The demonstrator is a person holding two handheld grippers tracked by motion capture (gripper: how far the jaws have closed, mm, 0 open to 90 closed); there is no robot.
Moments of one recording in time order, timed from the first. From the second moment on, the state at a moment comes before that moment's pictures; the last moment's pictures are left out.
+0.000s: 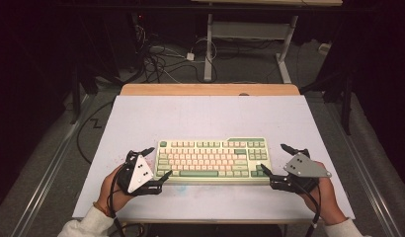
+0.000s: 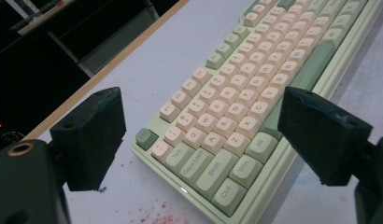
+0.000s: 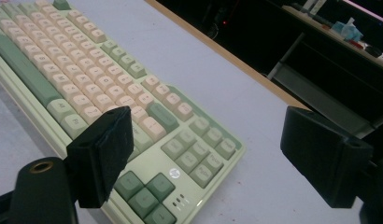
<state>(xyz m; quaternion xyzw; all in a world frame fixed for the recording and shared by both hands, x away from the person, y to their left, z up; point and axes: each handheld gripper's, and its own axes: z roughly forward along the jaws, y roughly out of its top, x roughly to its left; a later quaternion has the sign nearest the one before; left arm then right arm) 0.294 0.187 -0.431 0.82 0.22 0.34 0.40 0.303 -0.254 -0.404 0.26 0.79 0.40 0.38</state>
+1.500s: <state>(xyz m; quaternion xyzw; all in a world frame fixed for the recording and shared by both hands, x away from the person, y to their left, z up) 0.283 0.233 -0.472 0.83 0.28 0.31 0.36 0.282 -0.307 -0.446 0.32 0.77 0.40 0.38</state>
